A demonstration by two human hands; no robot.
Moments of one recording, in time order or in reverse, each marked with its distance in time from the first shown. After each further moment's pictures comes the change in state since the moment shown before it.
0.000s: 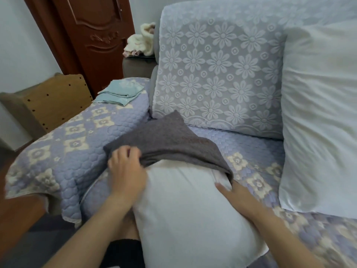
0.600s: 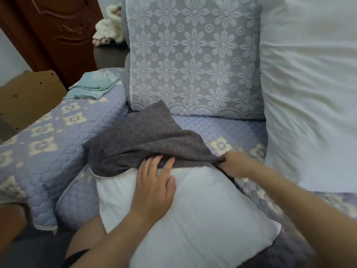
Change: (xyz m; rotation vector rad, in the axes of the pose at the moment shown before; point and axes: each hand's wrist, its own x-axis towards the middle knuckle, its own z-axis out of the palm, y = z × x) left_hand -0.067 0.092 0.064 -0.112 -0.039 0.390; right_hand 0.057 0.024 -0.063 -0.550 -0.061 -0.051
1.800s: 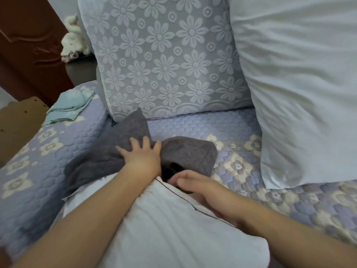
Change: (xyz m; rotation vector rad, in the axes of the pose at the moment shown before) left_hand 0.165 0.036 0.014 0.617 -0.918 -0.235; right_hand -0.039 -0.024 0.041 1.407 -0.348 -0.331
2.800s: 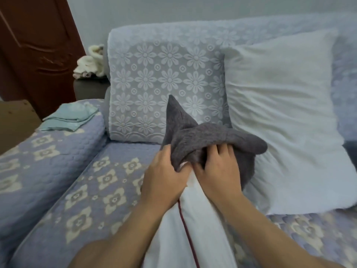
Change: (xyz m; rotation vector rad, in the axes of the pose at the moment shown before) left_hand -0.114 0.010 -0.025 -1.237 0.786 0.259; right_hand -0.011 -0.090 0.009 -1.313 1.075 -0.579
